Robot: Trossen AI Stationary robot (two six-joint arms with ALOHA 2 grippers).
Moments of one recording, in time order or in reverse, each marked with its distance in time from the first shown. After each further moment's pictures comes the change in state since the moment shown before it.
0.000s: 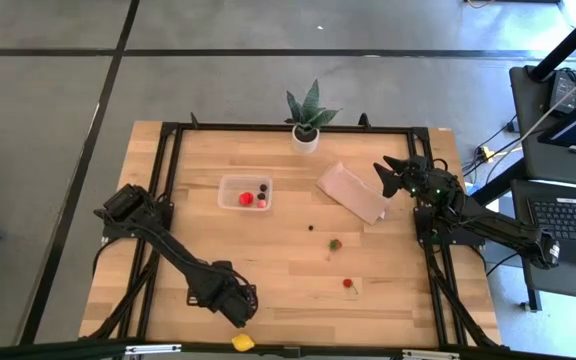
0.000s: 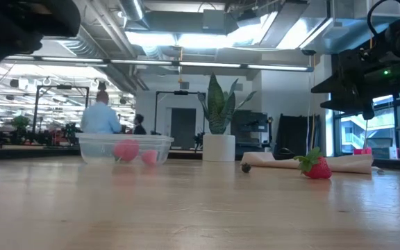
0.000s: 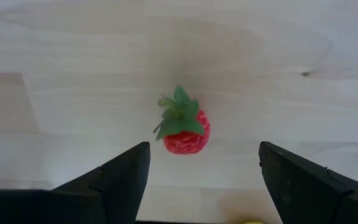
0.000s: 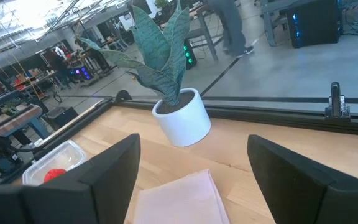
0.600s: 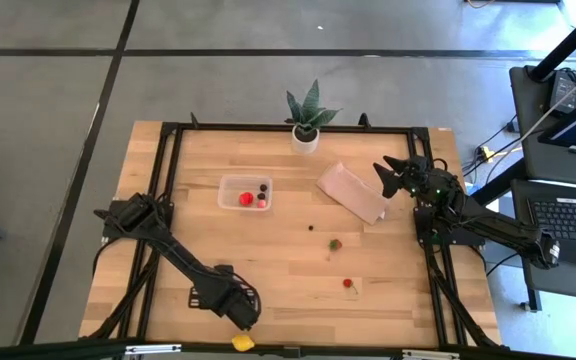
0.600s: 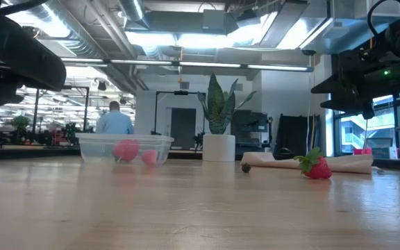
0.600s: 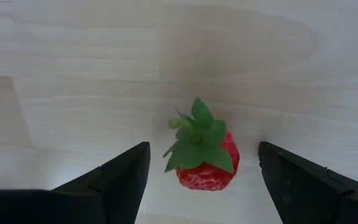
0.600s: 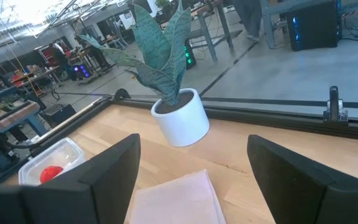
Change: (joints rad) left arm -0.003 0.102 0.001 0.016 0.052 0.003; right arm 0.000 0.000 0.000 0.000 0.000 -0.027
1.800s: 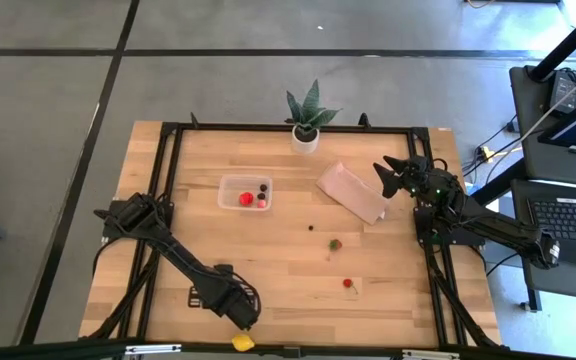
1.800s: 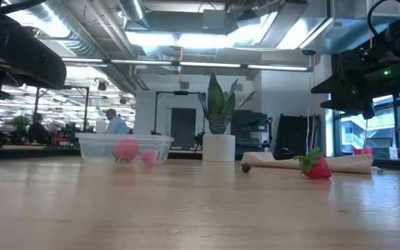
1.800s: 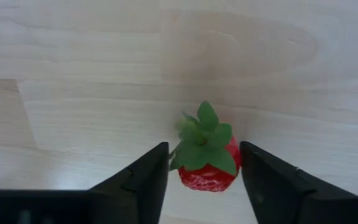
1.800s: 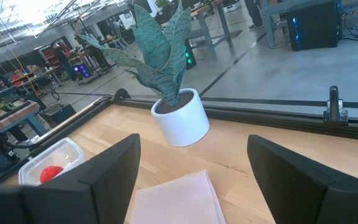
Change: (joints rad) left arm 0.000 -0.005 0.000 -0.010 -0.003 0.000; right arm 0.000 0.000 0.000 0.000 0.000 0.000
